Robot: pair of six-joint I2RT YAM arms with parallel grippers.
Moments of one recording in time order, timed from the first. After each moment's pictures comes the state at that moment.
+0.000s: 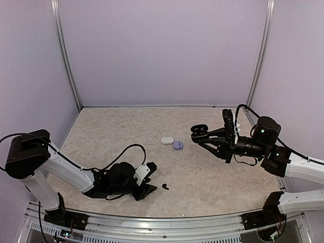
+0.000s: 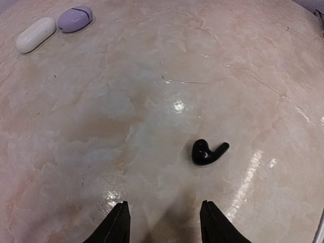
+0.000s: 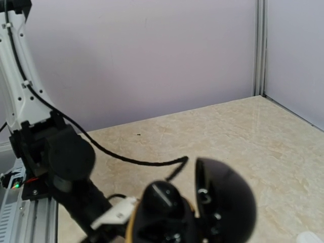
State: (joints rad) left arm -1.13 1.69 0.52 0.51 -0.15 -0.12; right arm 0.75 0.91 0.56 0.34 -0.54 0.04
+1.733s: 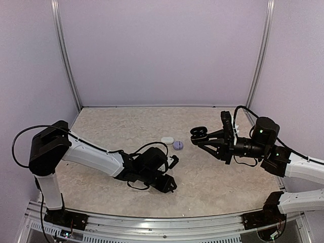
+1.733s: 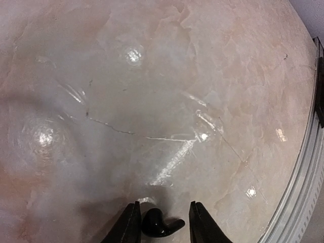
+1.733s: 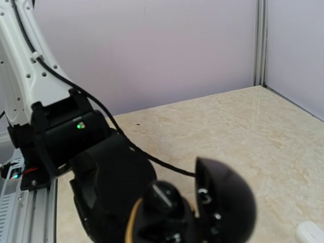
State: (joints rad) left arm -1.11 1.90 1.01 0.03 0.14 -0.50; right arm 0.75 0.91 0.56 0.30 -0.54 0.02
